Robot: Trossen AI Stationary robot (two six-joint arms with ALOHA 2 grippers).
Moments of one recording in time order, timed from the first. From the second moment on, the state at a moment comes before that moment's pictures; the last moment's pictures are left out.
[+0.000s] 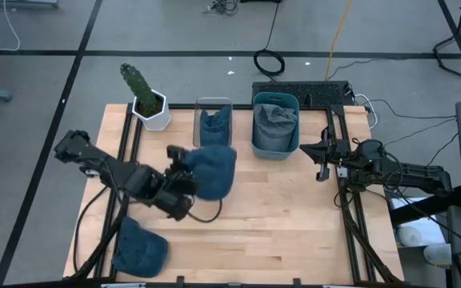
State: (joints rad) left arm -0.47 1.52 1.49 -1.26 -0.87 -0.13; right arm -0.16 0.25 0.22 0.22 0.02 -0.02
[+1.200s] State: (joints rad) left arm 0.11 1.52 1.54 -1.00 -0.91 0.57; right arm -0.16 0.25 0.22 0.21 0.03 -0.05
